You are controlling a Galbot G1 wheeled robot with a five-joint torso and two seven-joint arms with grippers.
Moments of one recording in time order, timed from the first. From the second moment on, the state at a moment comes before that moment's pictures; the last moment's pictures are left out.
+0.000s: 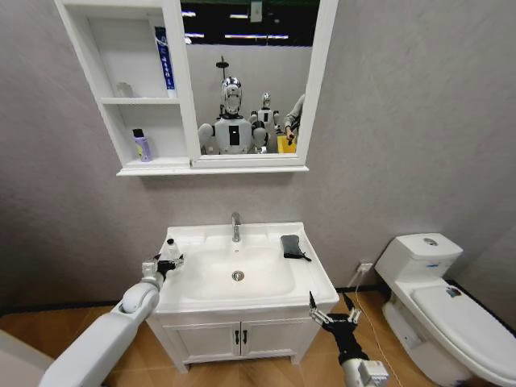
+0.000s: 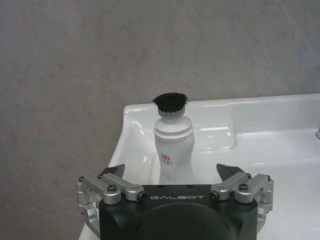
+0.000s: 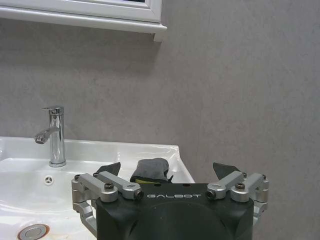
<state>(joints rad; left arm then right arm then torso) 0.95 -0.87 -0.15 -1.53 -0.76 0.22 -0.32 -1.91 1.34 0.52 2.19 0.09 0.16 0.19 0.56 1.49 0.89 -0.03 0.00</state>
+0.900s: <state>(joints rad) 0.91 -0.87 -0.14 -1.50 -0.76 0.22 -0.31 -1.91 1.34 0.52 2.19 0.09 0.16 0.19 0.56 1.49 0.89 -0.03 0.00</state>
